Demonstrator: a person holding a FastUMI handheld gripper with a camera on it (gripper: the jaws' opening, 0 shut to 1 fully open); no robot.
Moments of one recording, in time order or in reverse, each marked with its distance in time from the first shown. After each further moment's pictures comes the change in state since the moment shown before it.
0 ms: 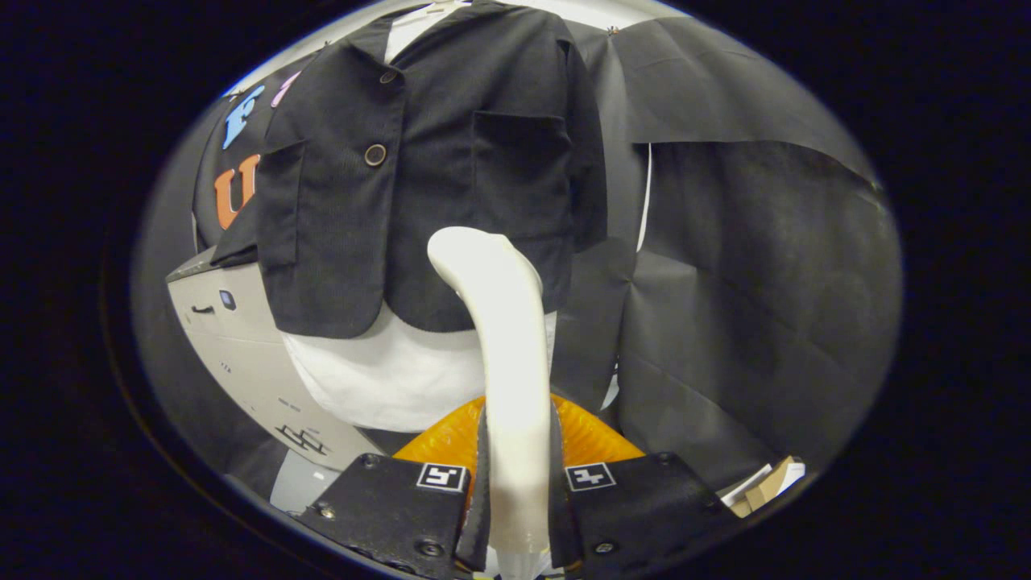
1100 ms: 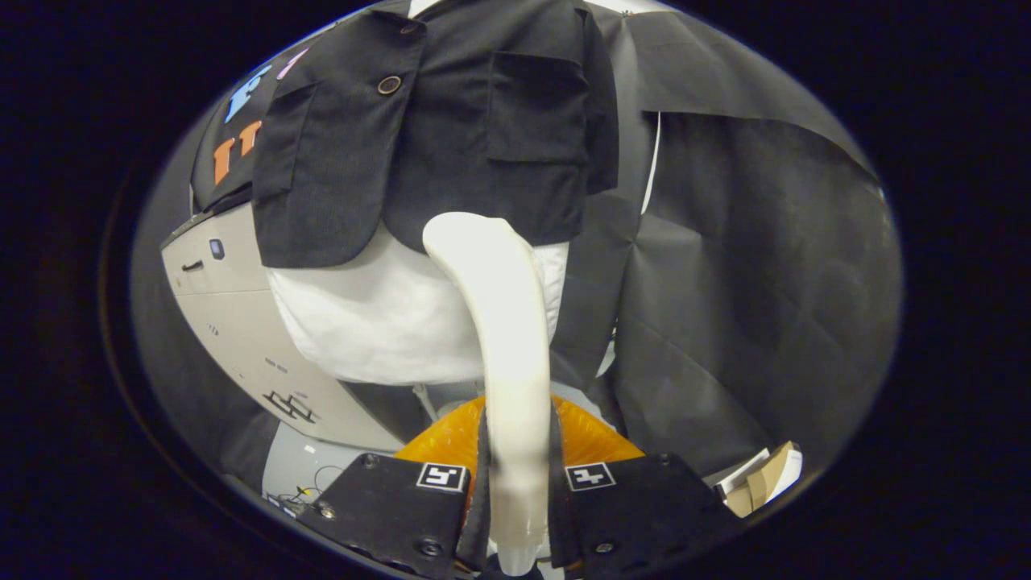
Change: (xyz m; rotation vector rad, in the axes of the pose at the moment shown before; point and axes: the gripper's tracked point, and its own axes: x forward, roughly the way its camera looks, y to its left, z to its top) arm 0.008 0.005 -0.059 -0.036 0.145 -0.024
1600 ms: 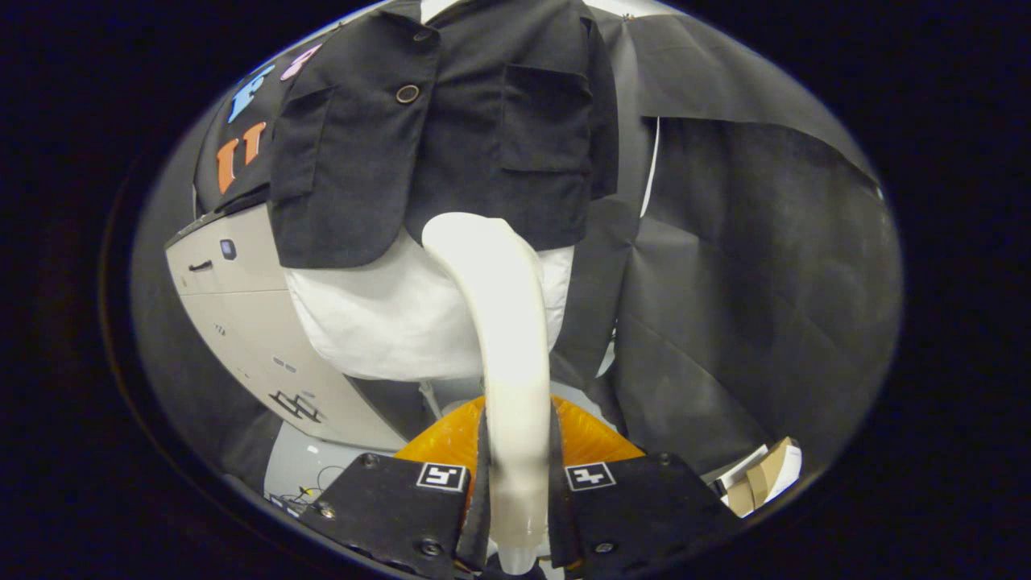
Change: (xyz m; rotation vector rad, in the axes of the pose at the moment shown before) arm -0.028 0.013 0.006 0.001 -0.031 -0.002
